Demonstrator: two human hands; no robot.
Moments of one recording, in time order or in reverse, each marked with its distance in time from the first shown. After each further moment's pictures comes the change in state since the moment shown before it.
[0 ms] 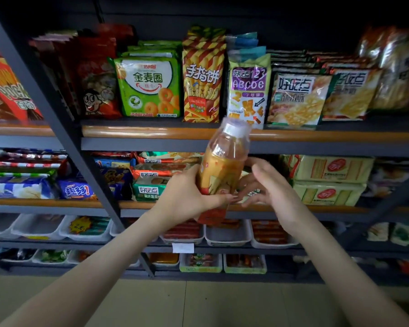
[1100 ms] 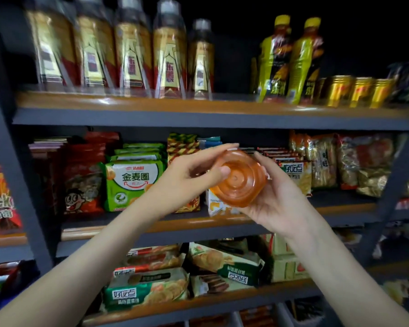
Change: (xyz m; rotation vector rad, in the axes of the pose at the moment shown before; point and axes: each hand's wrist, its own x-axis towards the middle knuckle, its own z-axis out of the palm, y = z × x) left_hand 0.079 0.098 -0.127 -0.564 -0.211 0.619; right_hand 0.021 -0.161 0.015 0.806 0.089 0.004
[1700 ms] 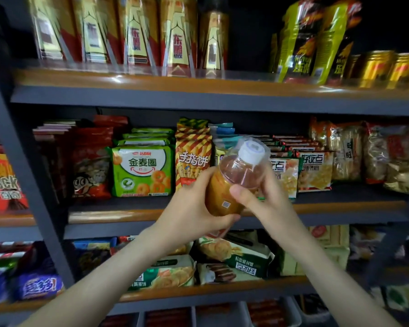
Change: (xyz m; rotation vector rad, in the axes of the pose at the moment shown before) left_hand -0.033 -0.057 0.032 0.533 0.178 -0.127; right_hand 0.023 0.040 -0.038 -0.958 -0.117 -0.610
